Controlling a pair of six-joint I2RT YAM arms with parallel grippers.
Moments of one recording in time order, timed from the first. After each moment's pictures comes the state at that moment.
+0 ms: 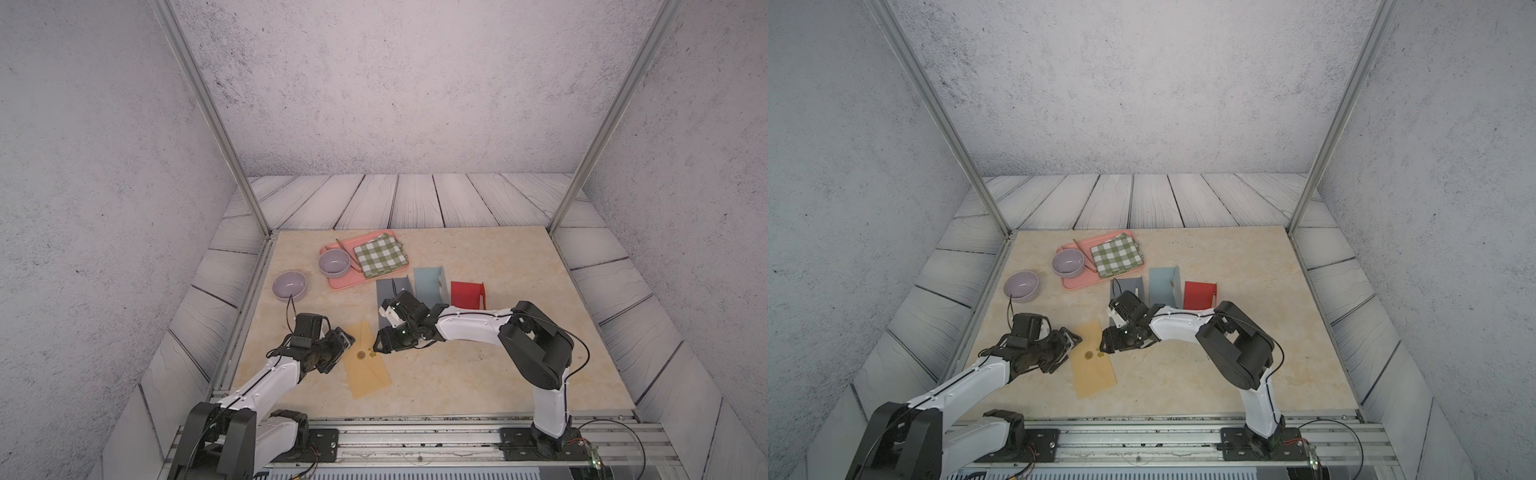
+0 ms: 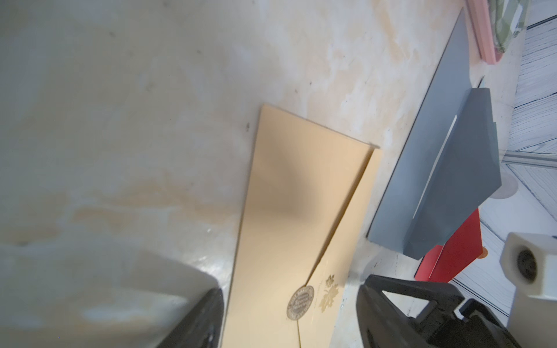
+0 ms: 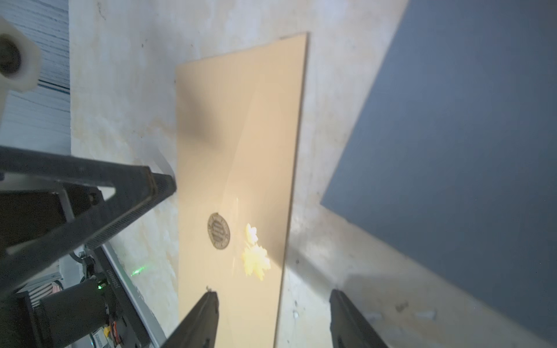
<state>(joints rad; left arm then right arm) -0.19 1.11 0.37 -0.25 0.35 -0.95 0.92 1.93 1.17 -0.25 -0.39 0.62</state>
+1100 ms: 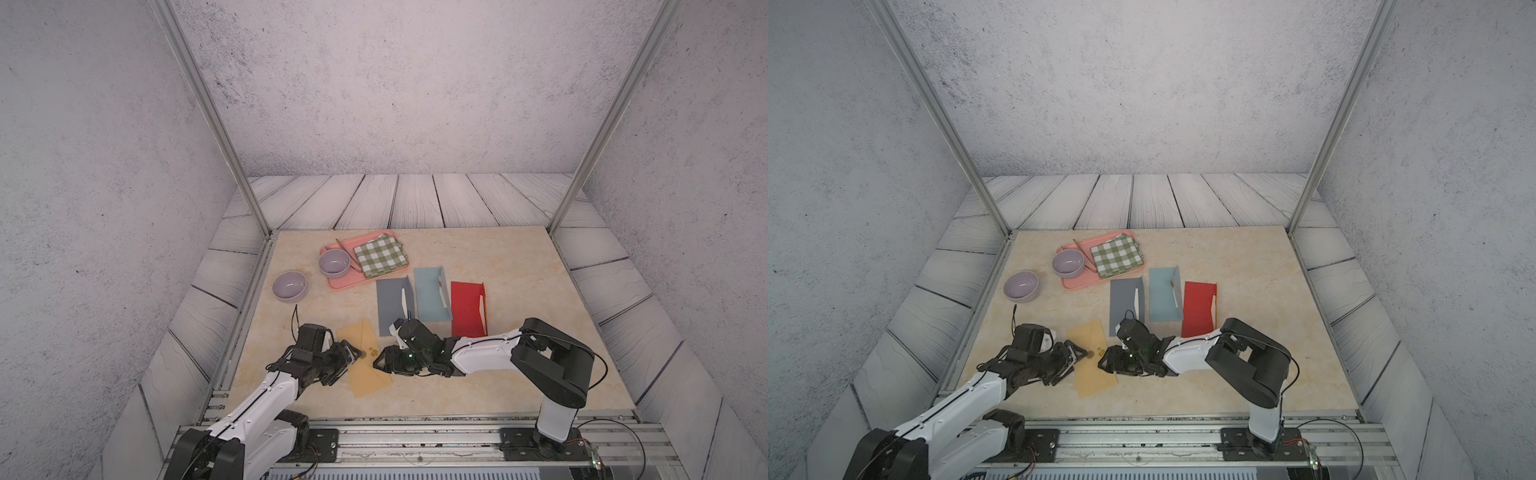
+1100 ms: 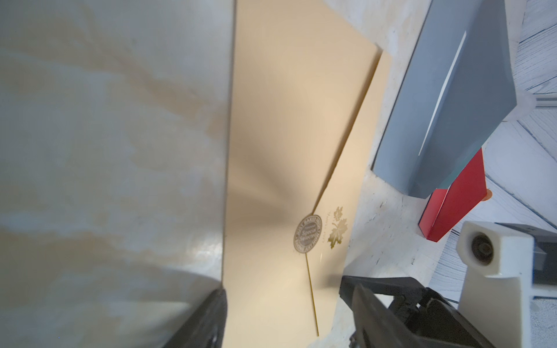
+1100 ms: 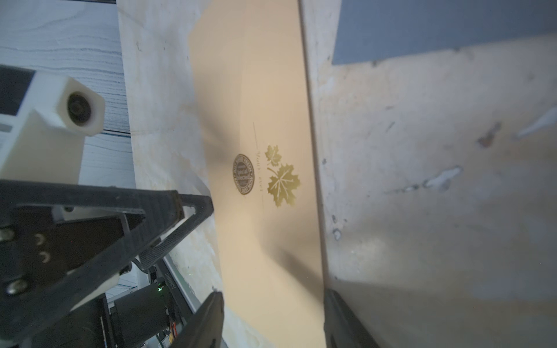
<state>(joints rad) -0.27 0.98 0.27 -0.26 0.43 -0.95 1.04 1.82 0.85 0.20 -0.32 1.03</state>
